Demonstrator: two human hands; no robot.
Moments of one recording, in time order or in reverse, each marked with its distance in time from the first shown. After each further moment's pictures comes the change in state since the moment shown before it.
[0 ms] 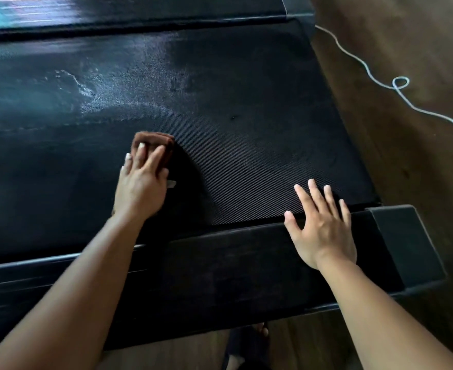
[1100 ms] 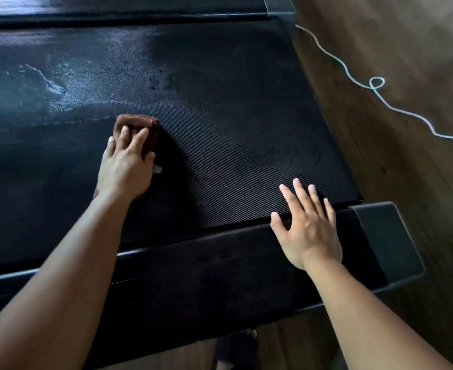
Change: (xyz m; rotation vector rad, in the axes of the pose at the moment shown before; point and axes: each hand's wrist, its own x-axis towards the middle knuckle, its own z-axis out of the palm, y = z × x) left_hand 0.042 0.018 -0.002 -0.006 -0.005 -0.012; right_hand 0.000 0.000 -0.002 0.016 -0.018 0.006
